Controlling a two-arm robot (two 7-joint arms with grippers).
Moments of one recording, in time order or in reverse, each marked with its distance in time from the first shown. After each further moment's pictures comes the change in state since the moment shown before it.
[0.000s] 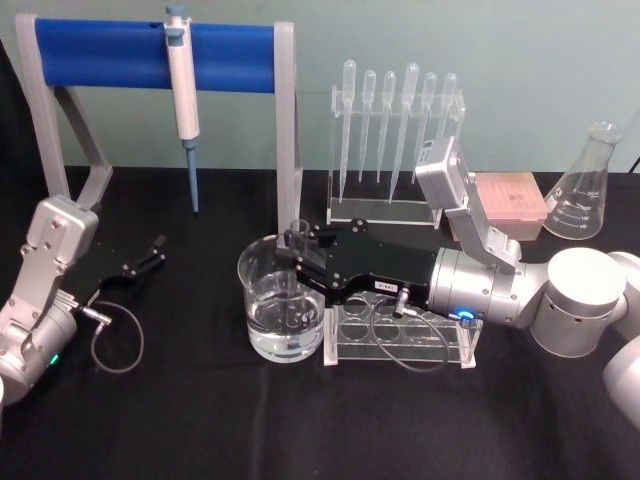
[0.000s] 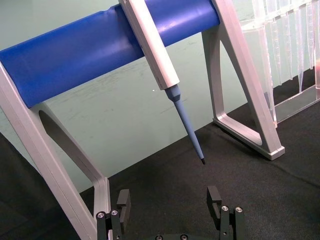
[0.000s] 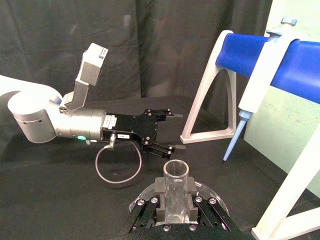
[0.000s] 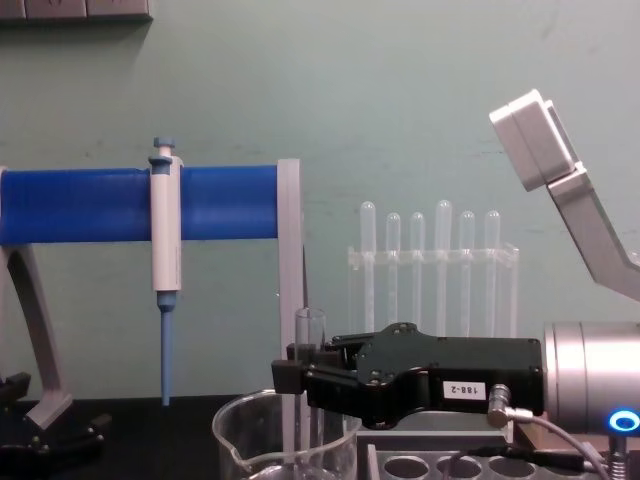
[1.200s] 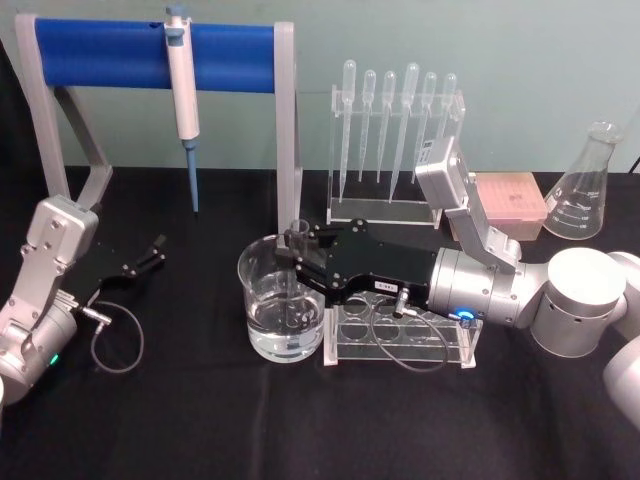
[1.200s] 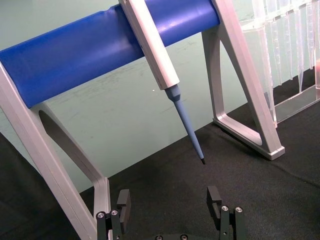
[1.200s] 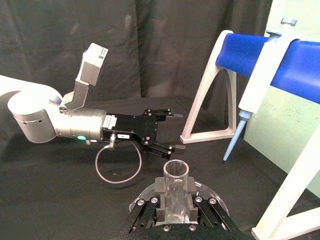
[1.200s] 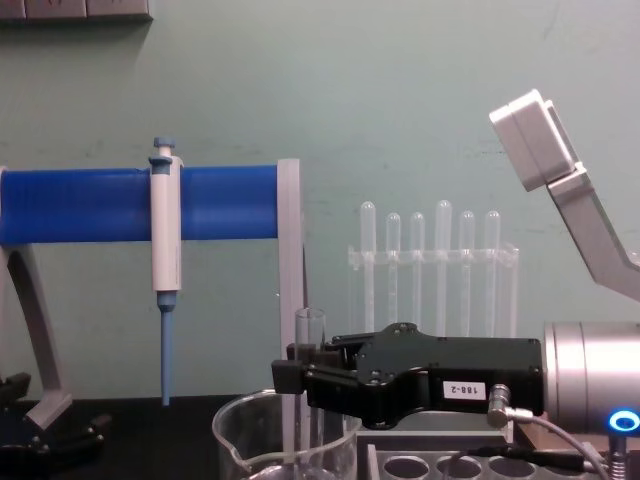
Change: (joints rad) left arm 0.000 0.000 0.000 0.000 0.000 0.000 0.000; right arm 0.000 0.000 0.000 0.000 0.000 0.000 0.000
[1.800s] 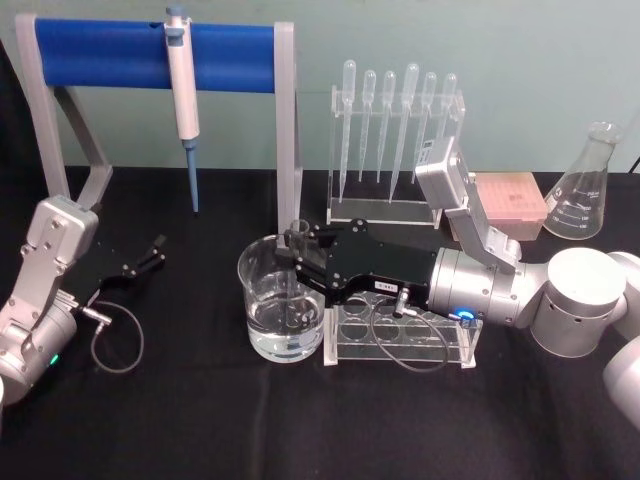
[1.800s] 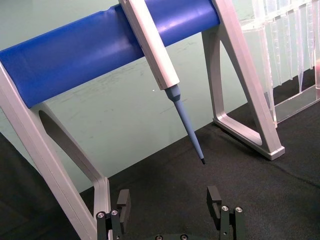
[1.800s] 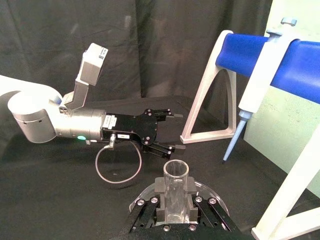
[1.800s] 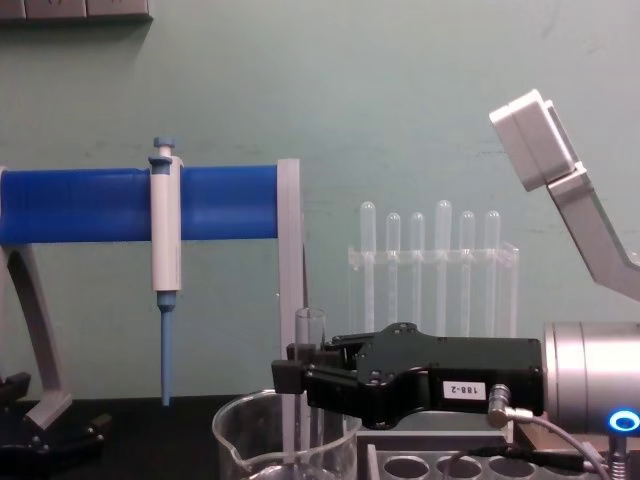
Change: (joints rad) left arm 0.000 0.000 0.000 0.000 0.000 0.000 0.000; right arm 0.000 0.000 0.000 0.000 0.000 0.000 0.000
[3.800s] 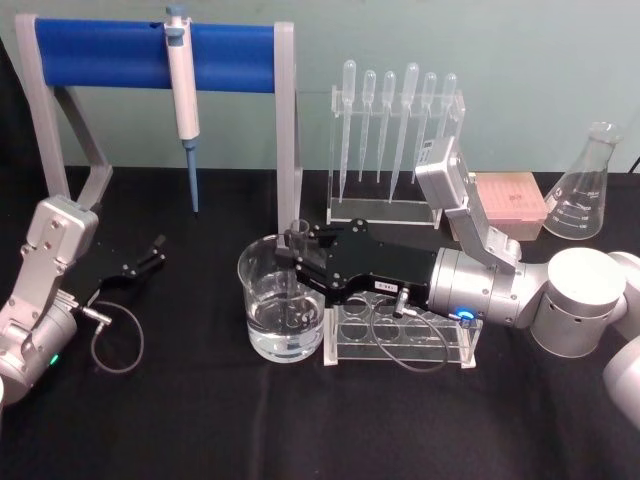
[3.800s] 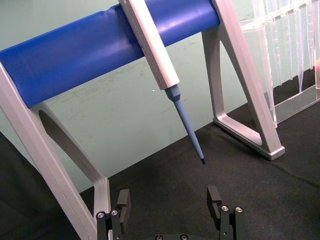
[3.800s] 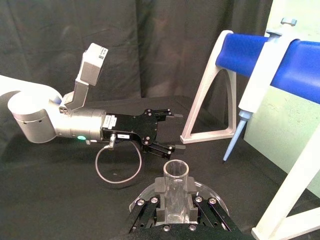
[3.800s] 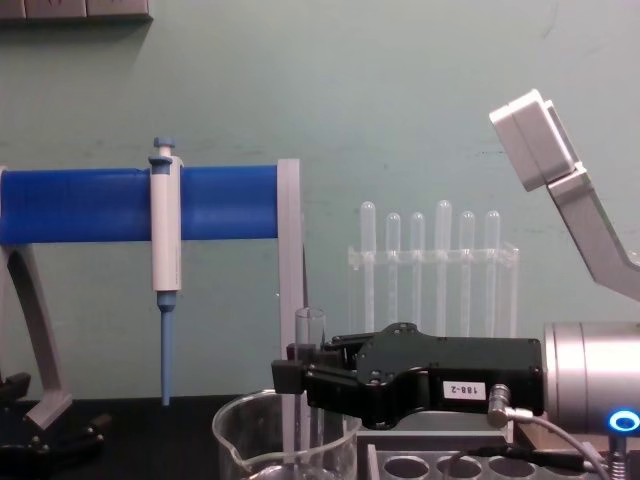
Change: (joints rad) left arm 0.000 0.000 0.000 0.000 0.000 0.000 0.000; right arm 0.000 0.000 0.000 0.000 0.000 0.000 0.000
